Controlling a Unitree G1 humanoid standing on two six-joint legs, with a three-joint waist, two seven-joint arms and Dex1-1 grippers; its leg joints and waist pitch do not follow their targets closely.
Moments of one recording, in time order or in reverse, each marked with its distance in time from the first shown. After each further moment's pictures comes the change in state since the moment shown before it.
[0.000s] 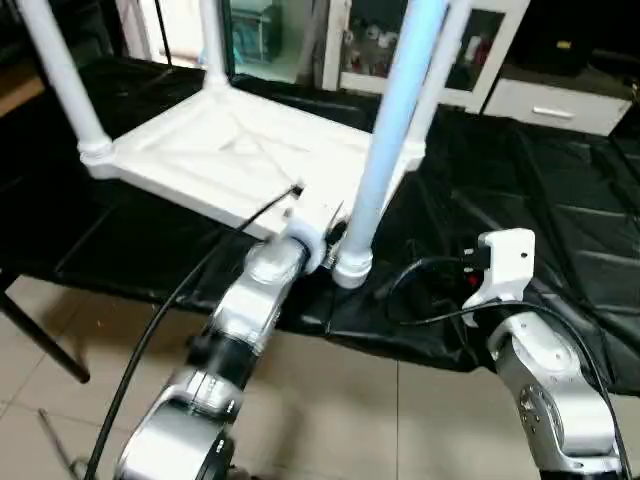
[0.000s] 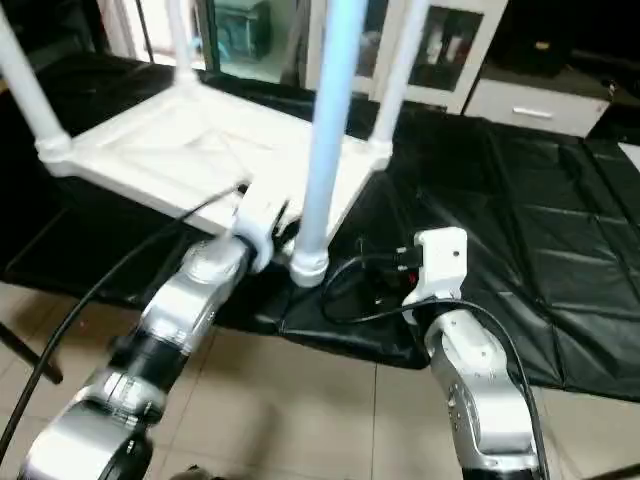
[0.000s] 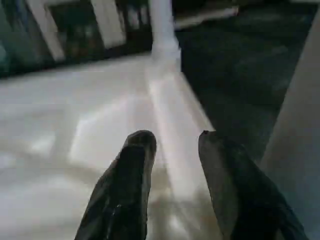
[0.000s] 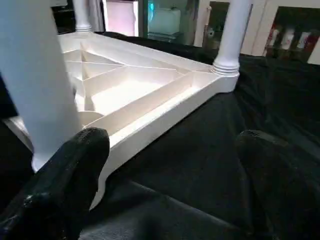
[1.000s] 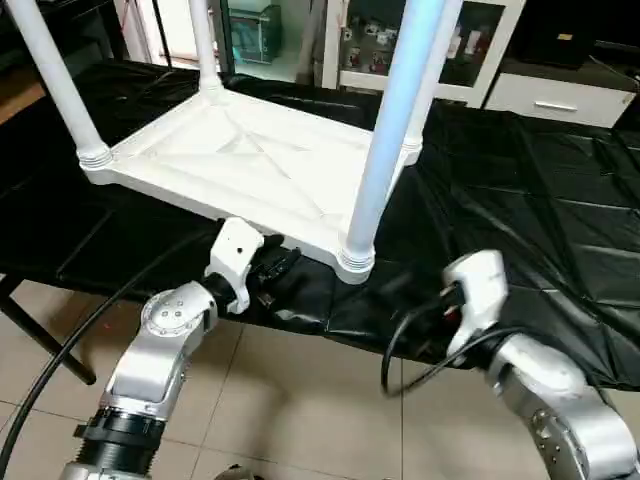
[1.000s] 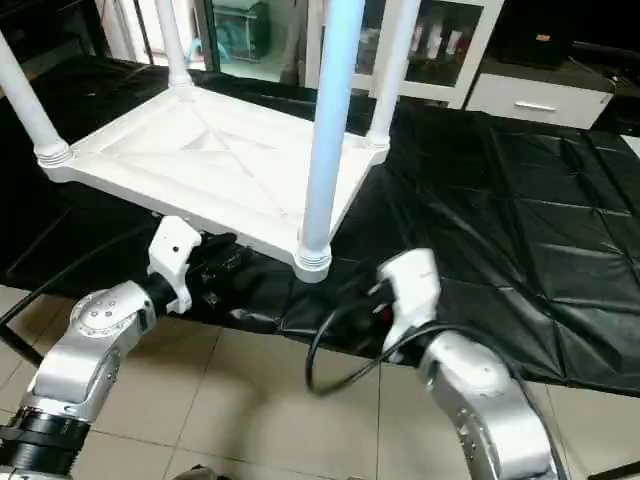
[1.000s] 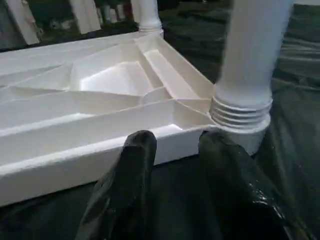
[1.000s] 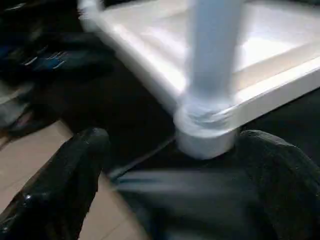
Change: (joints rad) left arm 0.443 0.298 0.081 -0.496 -0.176 0.050 -0.329; right arm 0.053 -0.160 0.179 -0.132 0.145 0.214 0.339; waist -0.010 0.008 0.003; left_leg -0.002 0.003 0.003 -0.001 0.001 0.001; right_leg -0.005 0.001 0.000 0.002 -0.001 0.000
